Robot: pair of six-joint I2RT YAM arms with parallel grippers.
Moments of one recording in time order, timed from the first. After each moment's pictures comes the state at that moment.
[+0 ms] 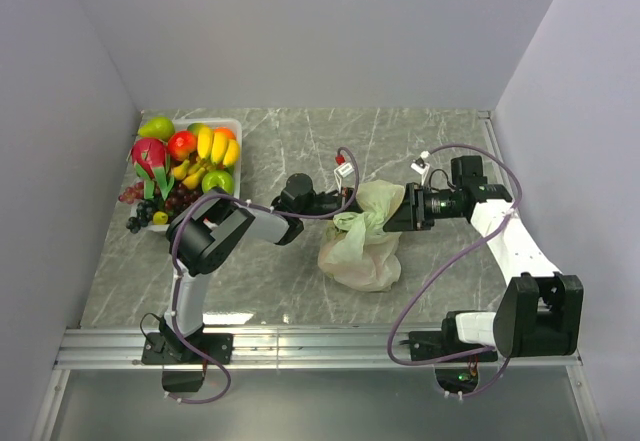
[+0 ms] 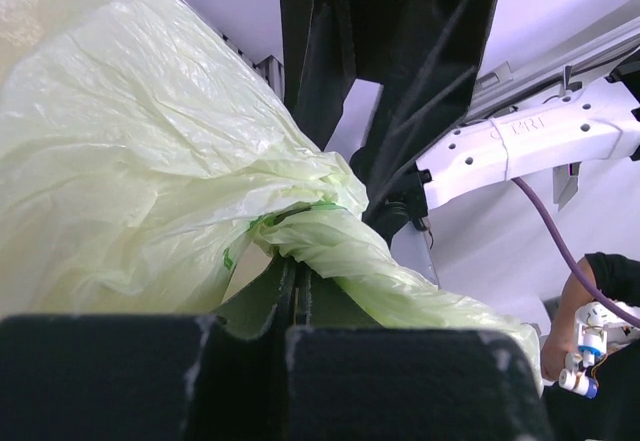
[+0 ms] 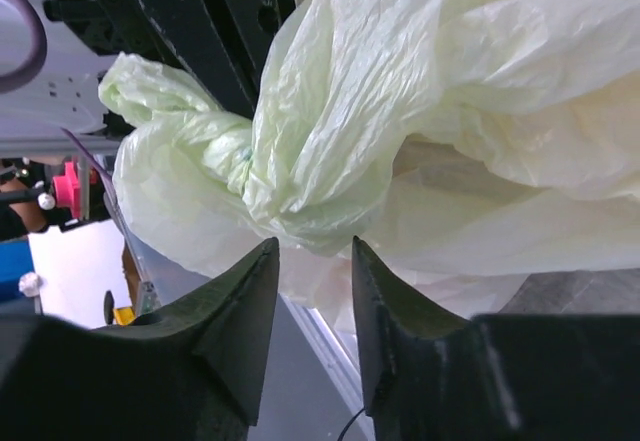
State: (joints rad) left arm -0.75 2.03 1.00 1.13 0.96 -1.01; right arm 0.01 1.28 0.93 -0.76 -0.99 -0.01
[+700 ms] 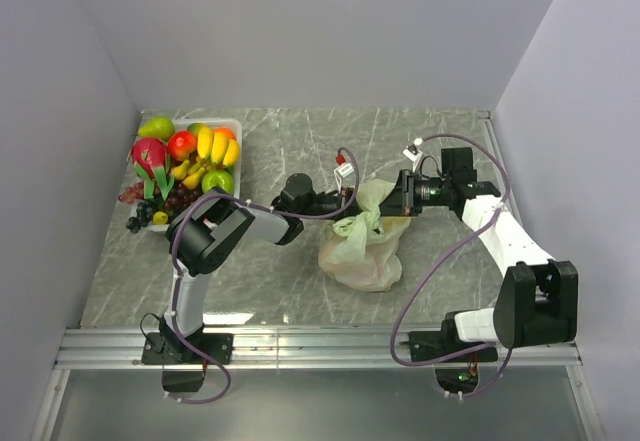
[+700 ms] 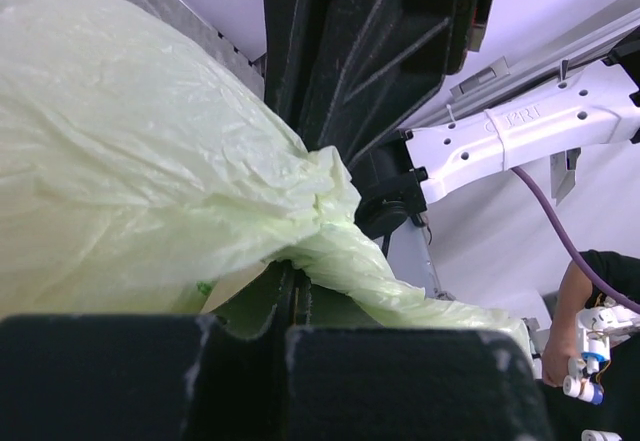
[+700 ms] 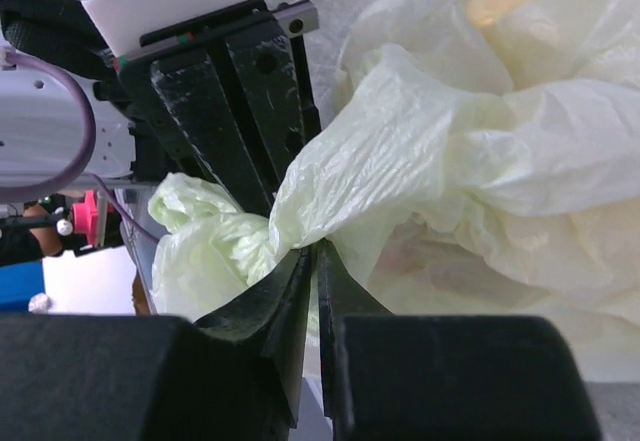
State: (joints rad) left arm -0.75 2.03 1.00 1.14 0.97 -1.01; right arm 0.08 1.33 0.93 -0.47 -1.01 0.21
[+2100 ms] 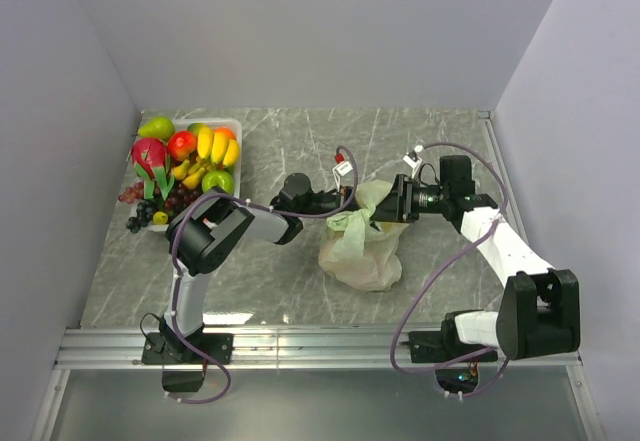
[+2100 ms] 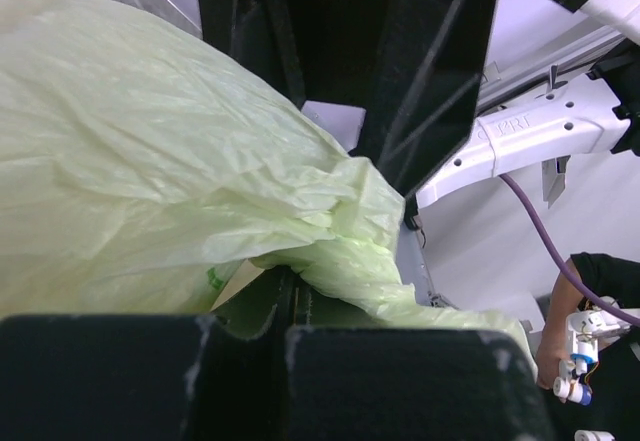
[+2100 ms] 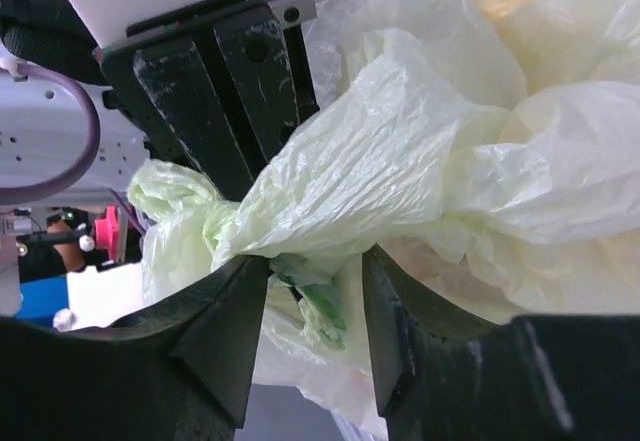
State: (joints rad) left arm -0.74 2.03 1.00 1.17 0.97 -1.04; right arm 0.11 1.29 0.83 -0.32 -1.00 0.36
